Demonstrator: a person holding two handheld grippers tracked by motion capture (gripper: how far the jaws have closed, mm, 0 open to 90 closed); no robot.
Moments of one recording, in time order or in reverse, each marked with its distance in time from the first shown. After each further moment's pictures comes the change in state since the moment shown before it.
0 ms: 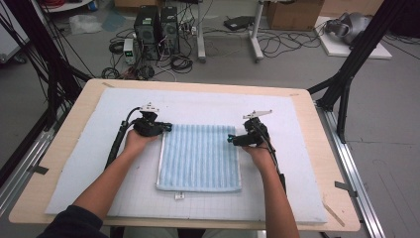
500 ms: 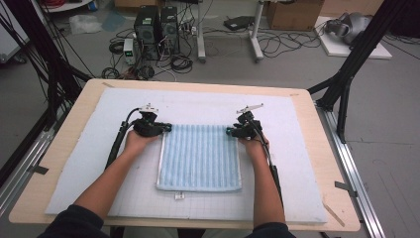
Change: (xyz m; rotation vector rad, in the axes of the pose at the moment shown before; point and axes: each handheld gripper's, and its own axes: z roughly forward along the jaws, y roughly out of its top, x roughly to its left) left arm 0.003 -0.002 0.002 0.000 0.003 -0.017; right arm -0.006 0.014 0.029 0.049 0.027 -0.019
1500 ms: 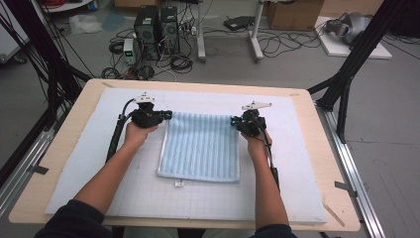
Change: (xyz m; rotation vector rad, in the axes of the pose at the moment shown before) left arm -0.005 0.025 -0.021 -0.156 -0.008 0.013; right arm 0.004 0.005 -0.026 -0.195 -0.051 -0.013
